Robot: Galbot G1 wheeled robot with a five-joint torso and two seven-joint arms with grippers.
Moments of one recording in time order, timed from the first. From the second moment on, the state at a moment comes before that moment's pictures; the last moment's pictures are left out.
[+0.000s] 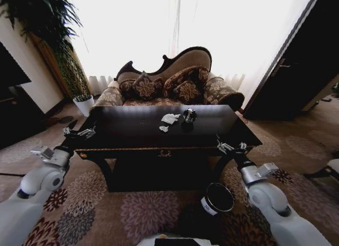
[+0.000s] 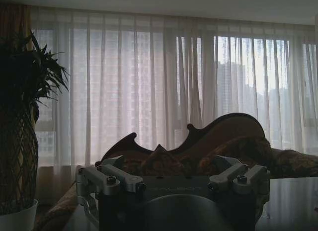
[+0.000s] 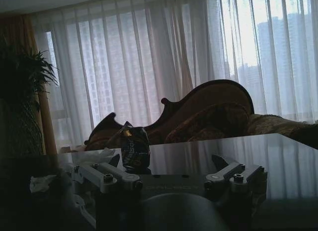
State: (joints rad) left arm 1.40 -0.70 -0.82 -1.98 -0.90 -0.05 -0.02; right arm -1.44 0.84 0.63 2.06 0.83 0.03 0.06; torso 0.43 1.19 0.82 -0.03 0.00
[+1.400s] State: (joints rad) left arm 1.40 -0.70 -0.82 -1.98 -0.90 -0.05 -0.02; right arm -0.50 0.80 -0.16 1.43 0.95 0.02 -0.01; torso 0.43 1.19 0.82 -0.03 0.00
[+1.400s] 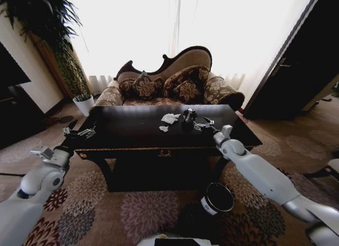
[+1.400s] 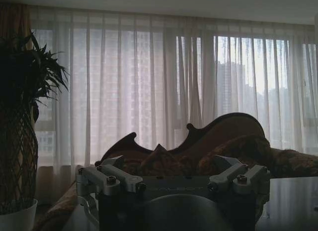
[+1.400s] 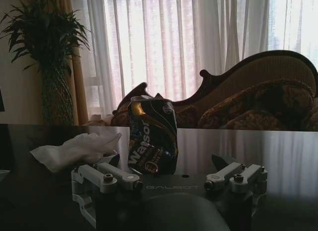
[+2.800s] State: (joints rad) left arm 1.40 -0.70 -0.82 -1.98 -0.90 -0.05 -0.02; right arm -0.32 0.87 -0.29 1.30 0.98 0.05 -0.02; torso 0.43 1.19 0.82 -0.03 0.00
